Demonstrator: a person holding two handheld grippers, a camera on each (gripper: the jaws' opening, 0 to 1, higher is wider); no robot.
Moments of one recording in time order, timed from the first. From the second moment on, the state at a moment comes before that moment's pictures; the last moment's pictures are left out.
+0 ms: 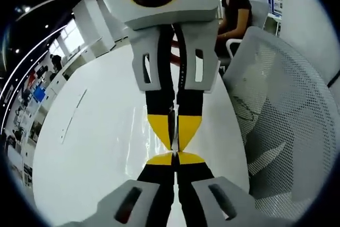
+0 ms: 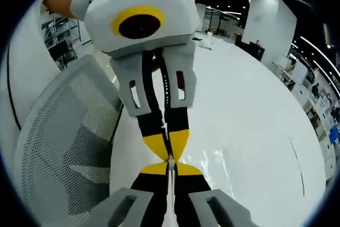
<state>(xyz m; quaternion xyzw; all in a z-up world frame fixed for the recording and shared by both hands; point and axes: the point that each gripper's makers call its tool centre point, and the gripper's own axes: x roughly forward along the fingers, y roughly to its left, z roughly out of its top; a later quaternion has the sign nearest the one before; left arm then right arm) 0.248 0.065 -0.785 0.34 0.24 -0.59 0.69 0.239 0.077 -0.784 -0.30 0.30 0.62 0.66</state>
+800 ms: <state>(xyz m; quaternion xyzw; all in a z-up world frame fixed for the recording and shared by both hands) 0.252 0.072 -0.792 0.34 0.24 -0.58 0.70 0.240 0.057 -0.796 -0.34 0.29 0.61 0.66</state>
